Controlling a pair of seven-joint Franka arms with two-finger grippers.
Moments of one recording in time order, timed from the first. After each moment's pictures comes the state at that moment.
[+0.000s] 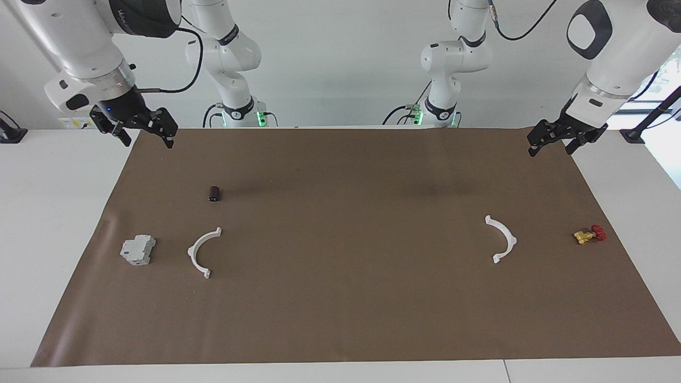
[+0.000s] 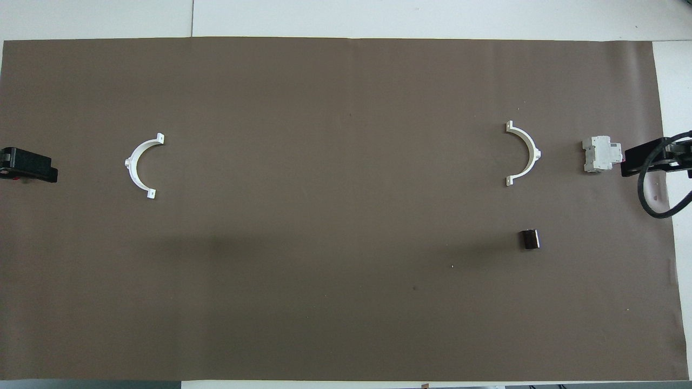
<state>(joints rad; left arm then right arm) 0.00 -0.03 0.03 -1.68 0.02 1.62 0.07 0.02 -0.01 -0.08 -1.58 -0.04 1.52 0.00</state>
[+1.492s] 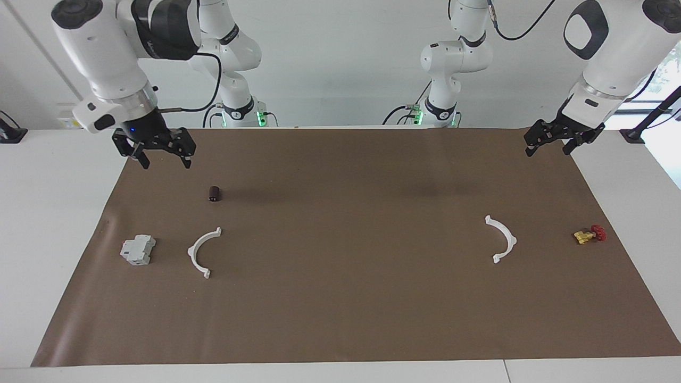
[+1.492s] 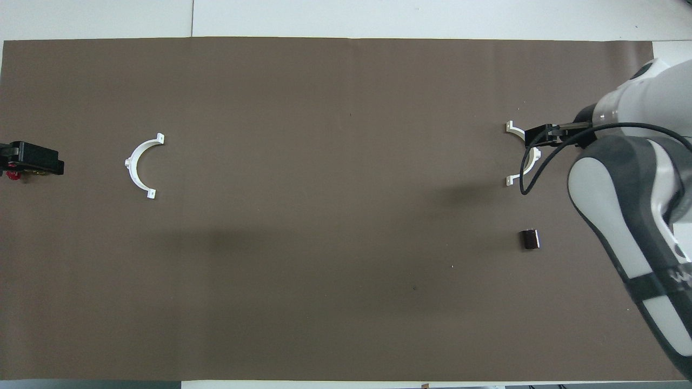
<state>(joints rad) -0.01 -0.02 0.02 -1.69 0.02 1.69 0.07 0.09 0.16 -0.07 -1.84 0.04 2.10 -0.02</state>
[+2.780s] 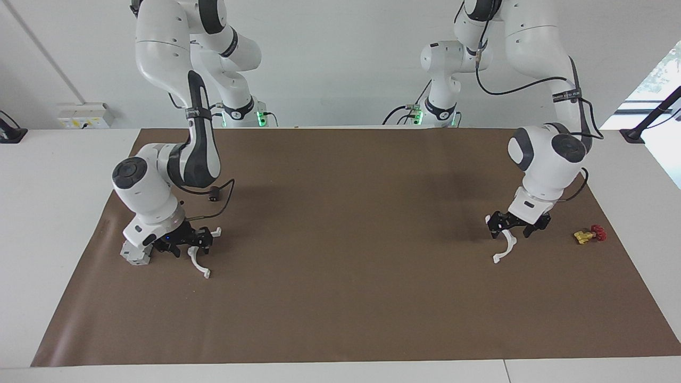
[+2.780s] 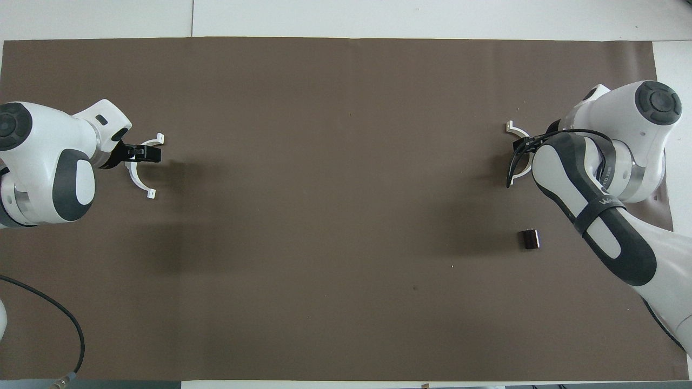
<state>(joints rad) -0.03 0.32 0.03 -1.98 0.02 2.41 0.07 0.00 0.42 -0.07 -1.87 0.08 2.33 -0.20</state>
